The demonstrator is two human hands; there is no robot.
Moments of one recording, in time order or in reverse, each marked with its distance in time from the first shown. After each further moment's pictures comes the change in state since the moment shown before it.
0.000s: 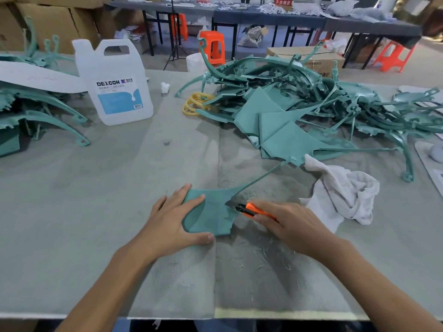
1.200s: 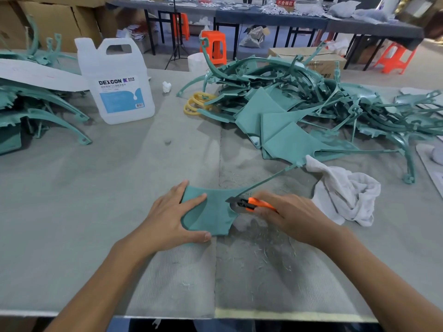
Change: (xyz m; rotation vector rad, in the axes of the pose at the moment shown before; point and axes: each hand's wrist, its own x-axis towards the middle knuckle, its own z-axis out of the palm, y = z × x) left_hand 0.006 -0.004 -0.007 0.019 -0.080 -0.007; right_hand 0.014 0.003 -0.016 -0.054 -0.050 0.006
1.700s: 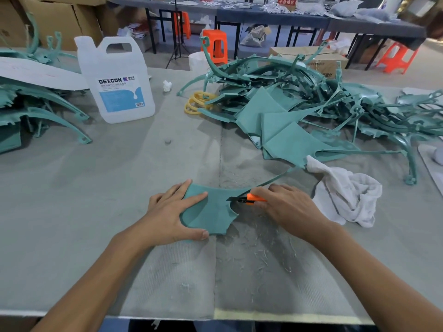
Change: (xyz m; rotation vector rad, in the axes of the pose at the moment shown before) left_hand 0.009 -0.006 -0.005 0.030 -0.015 0.047; right_hand 0.017 0.005 0.008 -0.168 0.044 -0.015
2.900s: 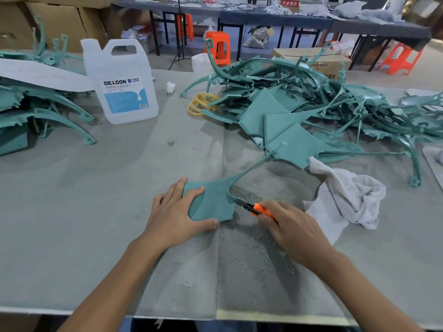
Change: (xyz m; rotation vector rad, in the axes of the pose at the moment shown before) left_hand 0.007 0.010 0.020 0.027 0.253 -0.167; right_hand -0.034 -0.024 0.015 0.207 0.071 0.147
